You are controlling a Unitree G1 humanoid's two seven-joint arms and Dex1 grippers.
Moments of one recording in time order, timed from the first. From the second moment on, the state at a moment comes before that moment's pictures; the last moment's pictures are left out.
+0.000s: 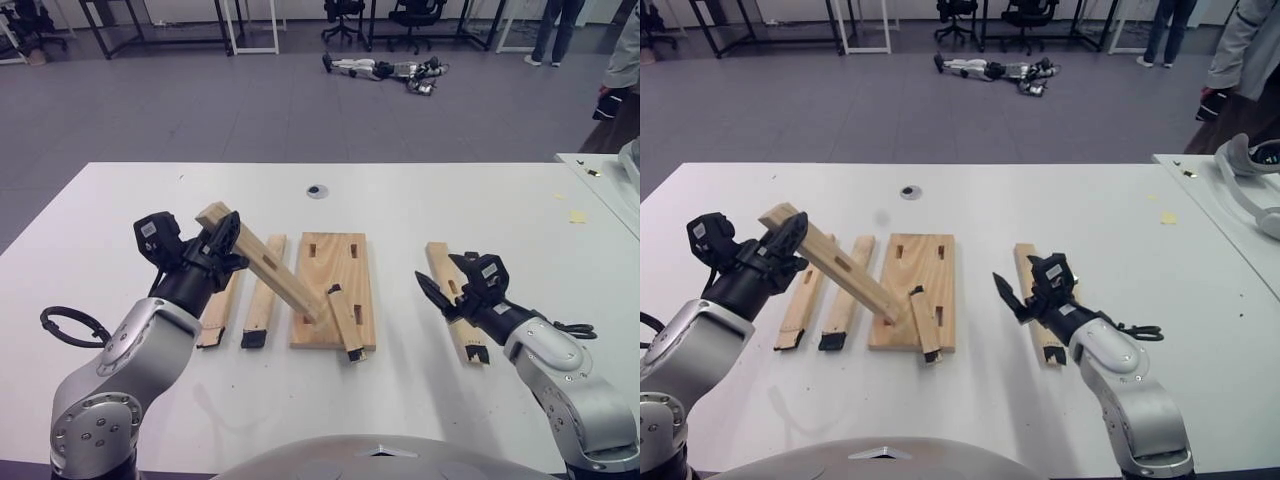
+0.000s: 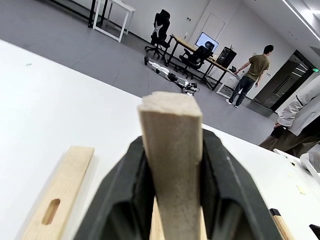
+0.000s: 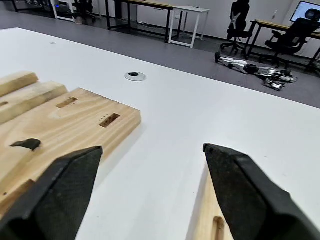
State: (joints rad) left arm 0.11 0.44 0.22 -0.91 -1.28 0.68 0.59; right arm 0.23 -0.42 -0.05 -0.67 0.34 0.62 0.38
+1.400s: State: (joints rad) left arm 0.17 0.59 0.05 -1.05 -1.36 0.45 0.94; right arm 0.05 -0.39 0.06 -0.68 0.40 0.77 0.33
